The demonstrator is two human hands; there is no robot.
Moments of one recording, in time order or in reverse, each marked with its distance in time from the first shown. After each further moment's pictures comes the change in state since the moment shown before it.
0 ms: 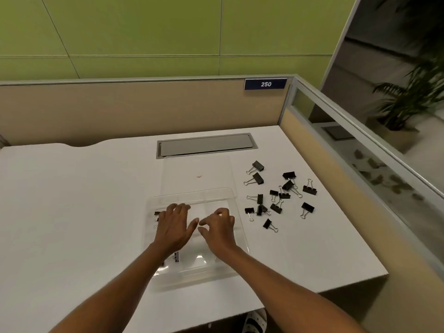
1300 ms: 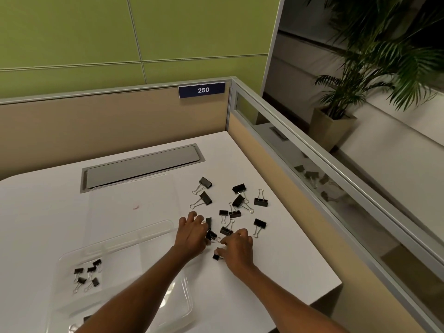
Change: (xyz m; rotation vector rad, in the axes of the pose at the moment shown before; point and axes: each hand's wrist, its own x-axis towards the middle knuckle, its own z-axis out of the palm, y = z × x) left_hand 0.140 0.183 0.082 0.211 -0.269 0.335; right_hand 0.040 0.186 -0.092 -0.192 0.005 0.415
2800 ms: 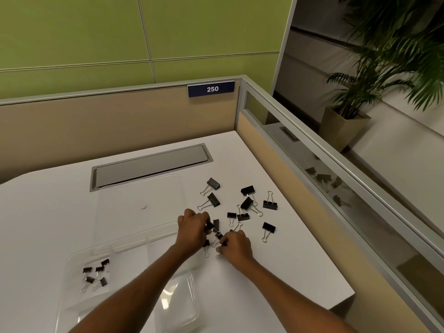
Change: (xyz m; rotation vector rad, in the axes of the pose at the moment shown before) left_hand 0.006 -0.017 -0.008 -0.331 0.181 -0.155; right_hand 0.029 -0.015 0.010 0.161 -0.149 0.061
